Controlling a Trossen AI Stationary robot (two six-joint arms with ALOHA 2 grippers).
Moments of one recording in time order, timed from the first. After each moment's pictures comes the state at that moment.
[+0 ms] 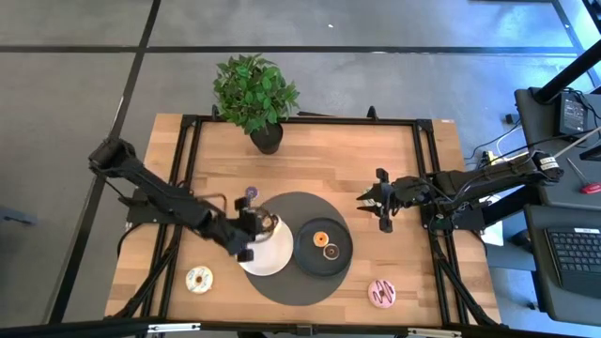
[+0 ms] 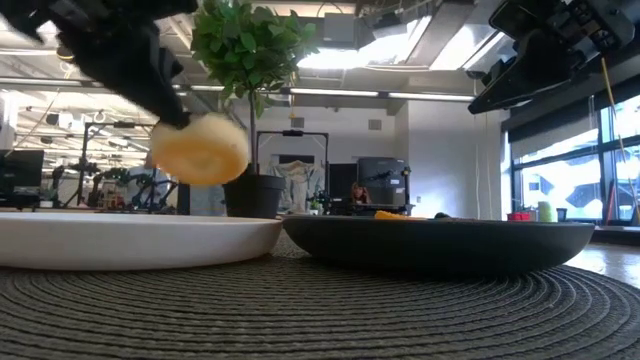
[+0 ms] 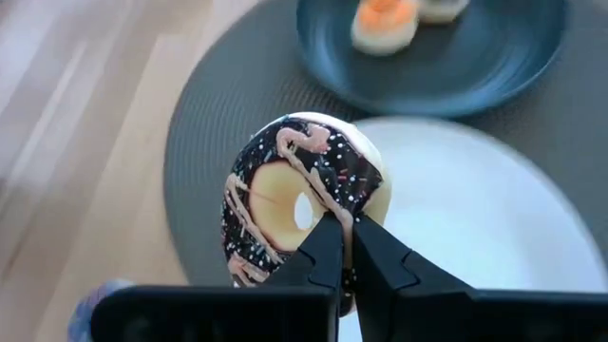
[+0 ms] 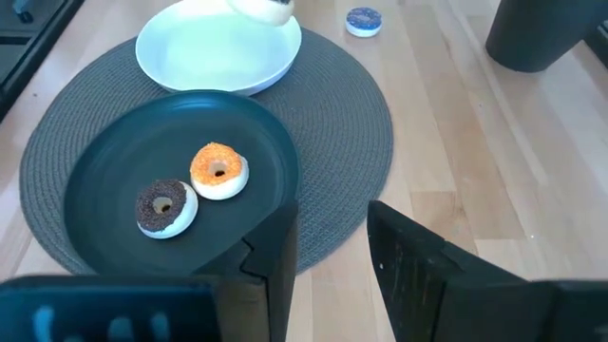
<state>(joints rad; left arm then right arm) -0.52 1.39 0.81 -0.41 -0.53 -0.50 0.18 0.88 0.53 -0.25 0.17 0.10</state>
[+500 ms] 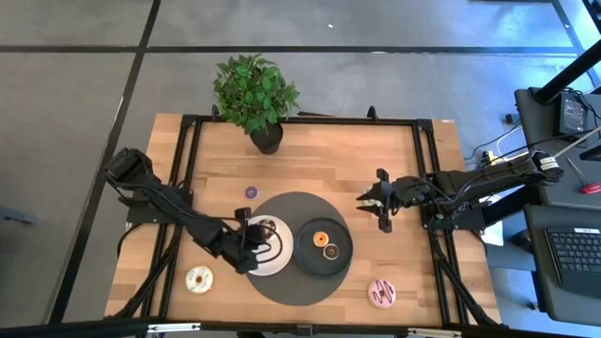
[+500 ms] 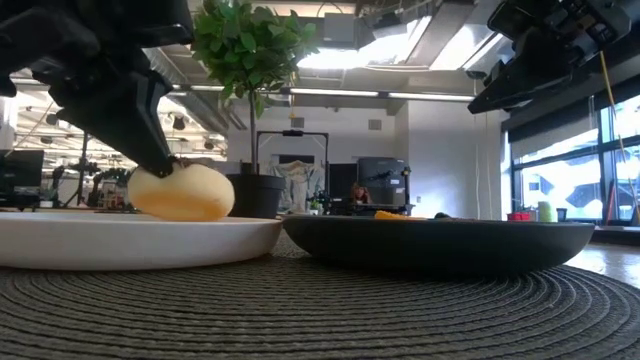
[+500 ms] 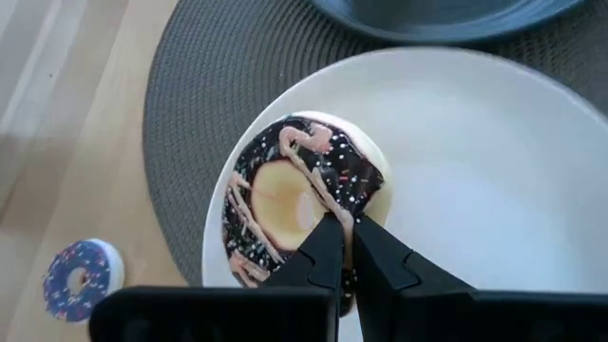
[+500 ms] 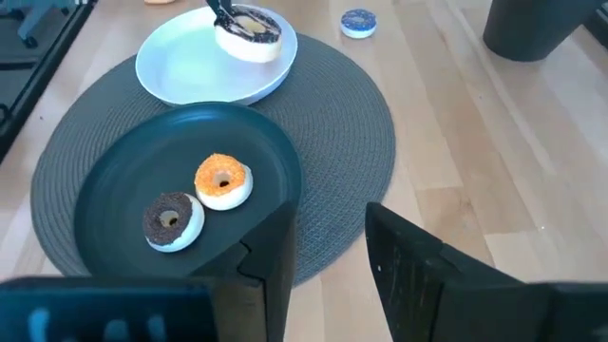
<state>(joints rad) -0.58 1.57 0.88 -0.50 -0.58 -0.62 0.18 0.88 0.53 -0.24 0.16 0.18</state>
